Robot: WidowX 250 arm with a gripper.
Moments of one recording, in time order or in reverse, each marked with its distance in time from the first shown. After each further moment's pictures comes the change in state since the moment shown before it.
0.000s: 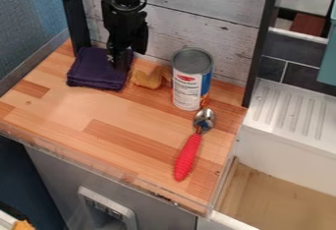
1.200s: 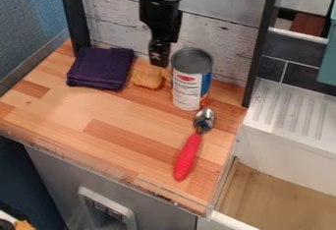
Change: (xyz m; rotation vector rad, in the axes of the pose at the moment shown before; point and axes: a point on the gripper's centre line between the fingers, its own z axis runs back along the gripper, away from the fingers) arm -0.077 -0.004 0.054 -0.097 -0.039 0.266
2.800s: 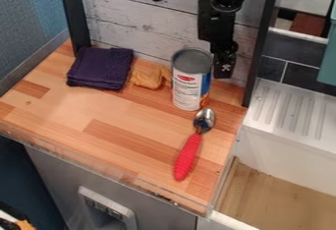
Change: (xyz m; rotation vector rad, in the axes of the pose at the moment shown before) arm -0.075 -0.010 -0.018 0.077 0.141 0.249
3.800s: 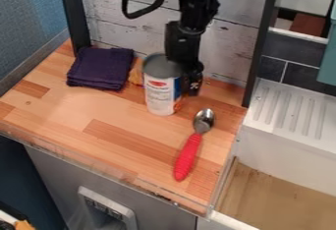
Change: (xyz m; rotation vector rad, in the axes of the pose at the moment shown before) arm 0.057 0.008 -0.028 0.068 -0.113 0.144
